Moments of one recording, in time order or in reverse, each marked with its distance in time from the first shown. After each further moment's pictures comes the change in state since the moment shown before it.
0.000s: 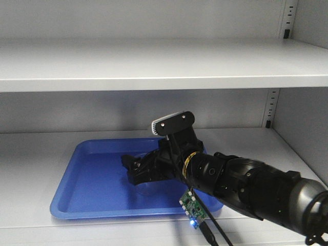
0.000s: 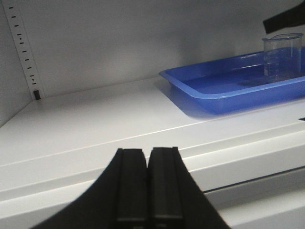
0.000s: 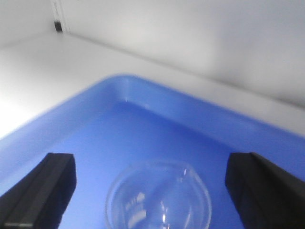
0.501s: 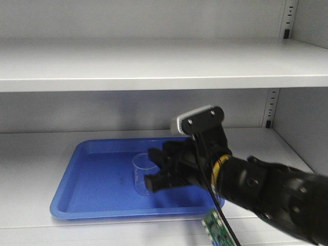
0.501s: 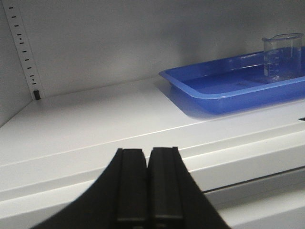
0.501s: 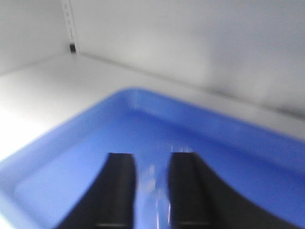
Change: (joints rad) left arm 0.000 0.000 0.000 0.000 0.000 0.000; right arm 0.000 -0.238 0.223 -0.004 0.000 0.024
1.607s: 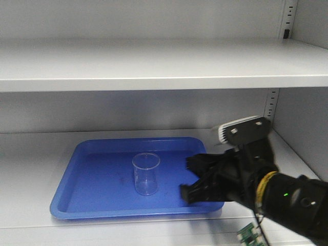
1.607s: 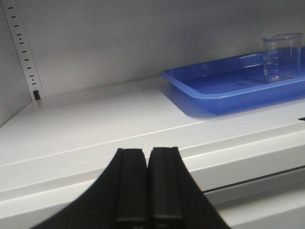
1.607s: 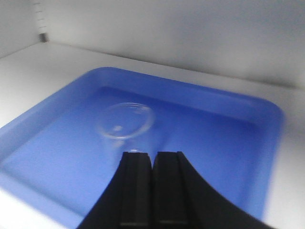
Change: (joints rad) left arm 0.000 0.000 0.000 0.000 0.000 0.000; right arm -0.054 -0.203 0.143 0.177 0.155 -0.041
